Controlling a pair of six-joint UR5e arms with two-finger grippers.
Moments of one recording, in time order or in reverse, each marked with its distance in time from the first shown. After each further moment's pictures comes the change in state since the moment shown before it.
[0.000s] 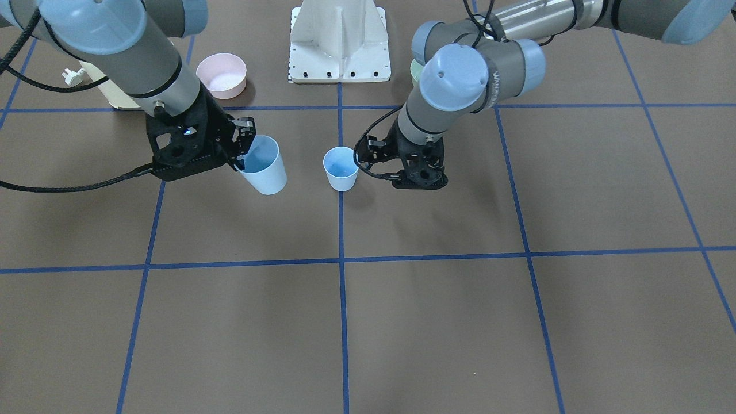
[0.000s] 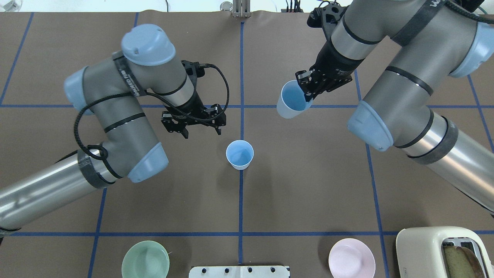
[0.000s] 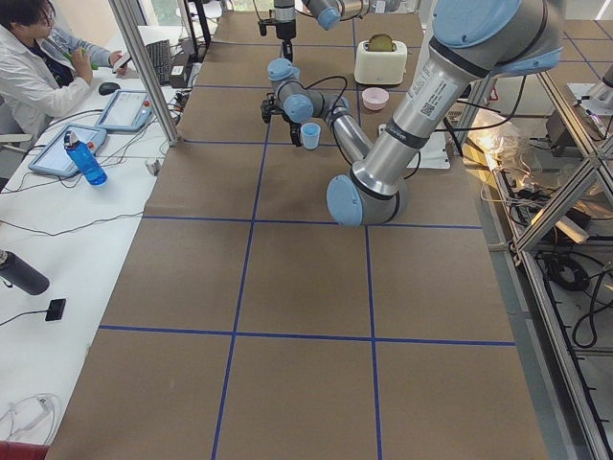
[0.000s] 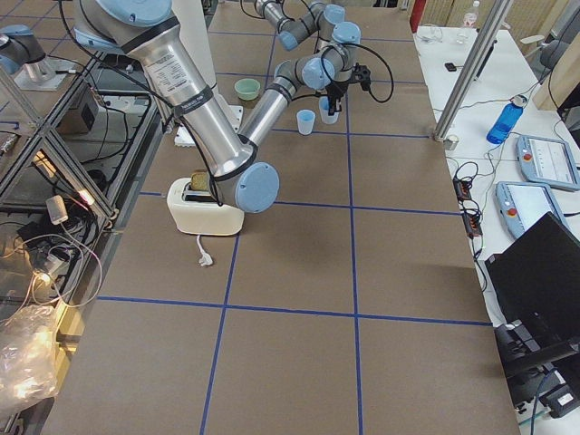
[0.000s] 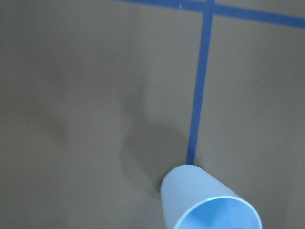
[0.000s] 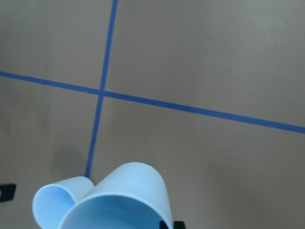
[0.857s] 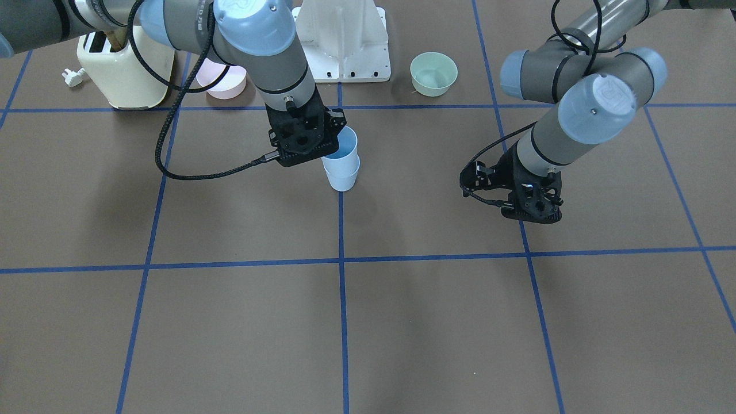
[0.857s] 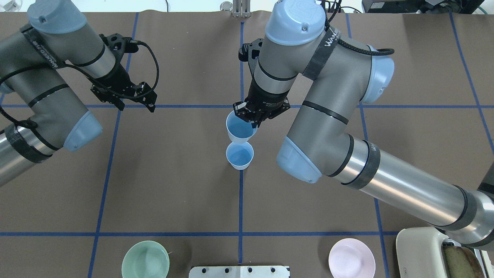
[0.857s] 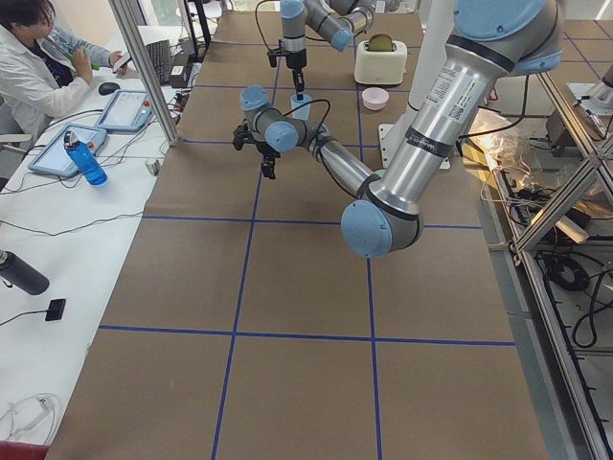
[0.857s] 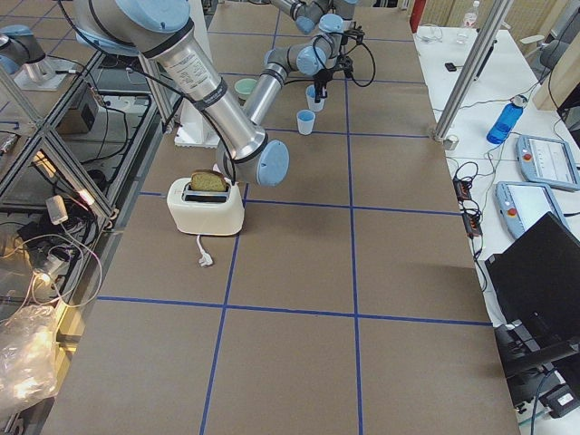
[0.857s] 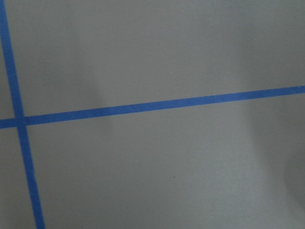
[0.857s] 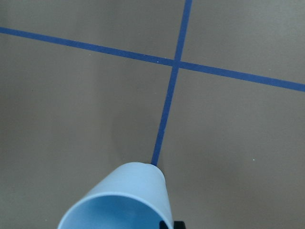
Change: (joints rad) left arm -0.170 0.178 -0.013 -0.006 -0.037 0.364; right arm -0.170 0.172 -0.155 0.003 -0.098 0.080
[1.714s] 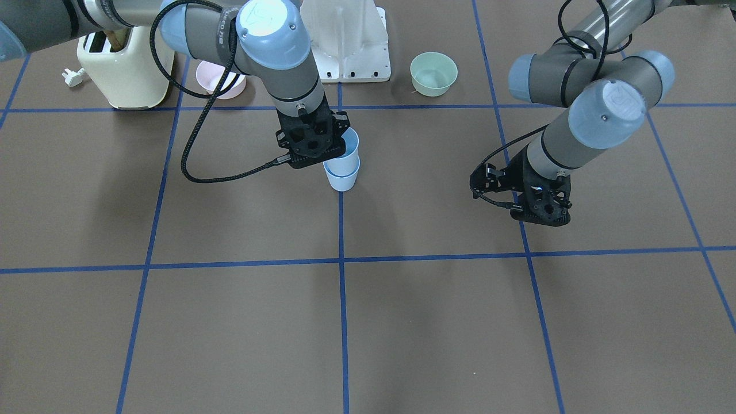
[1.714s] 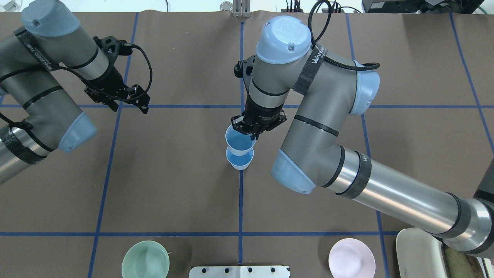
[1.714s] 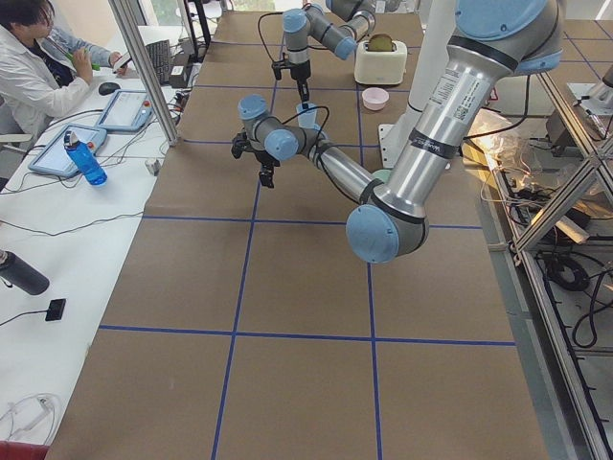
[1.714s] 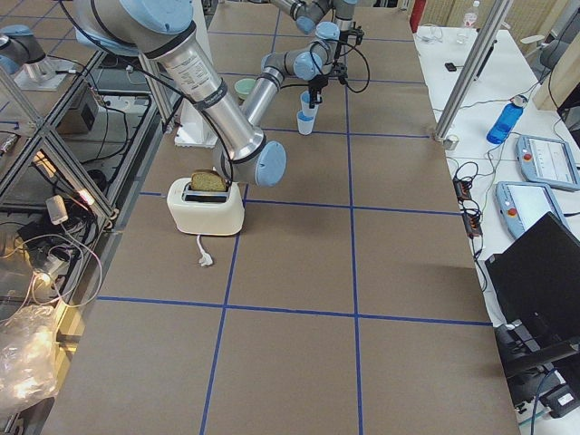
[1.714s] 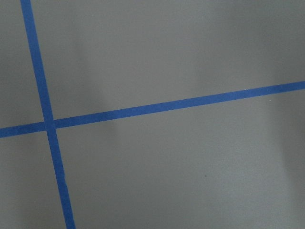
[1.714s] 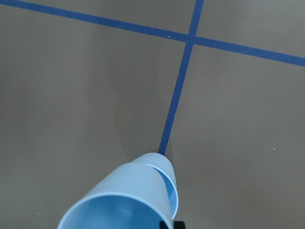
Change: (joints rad) left arm -0.005 0.018 0.003 -0.005 0.001 0.026; right arm -0.034 -0.017 -0.013 0.001 -0.010 -0.003
